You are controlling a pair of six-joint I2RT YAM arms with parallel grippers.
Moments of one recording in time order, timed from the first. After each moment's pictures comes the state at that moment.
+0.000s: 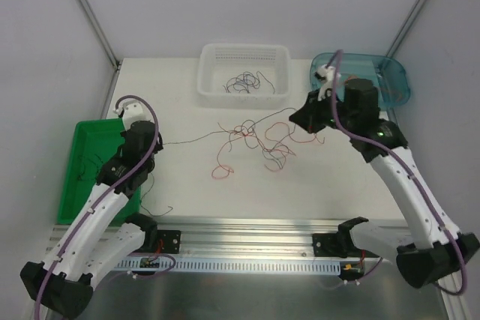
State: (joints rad) left arm -0.45 0.72 0.76 -0.55 -0.65 -0.38; right arm 0.48 1.17 1.14 -0.51 -0.43 0.15
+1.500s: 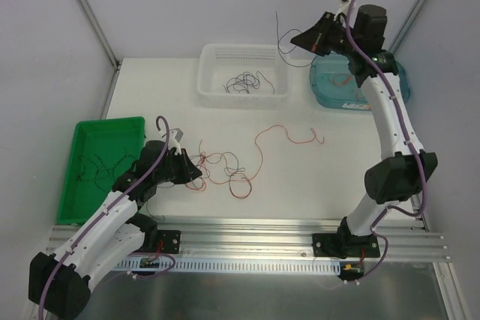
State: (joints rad) left arm -0.40 0.76 0.47 -0.38 0.24 -0.57; right arm 0.13 1.66 1.90 -0.41 -0.68 0.56
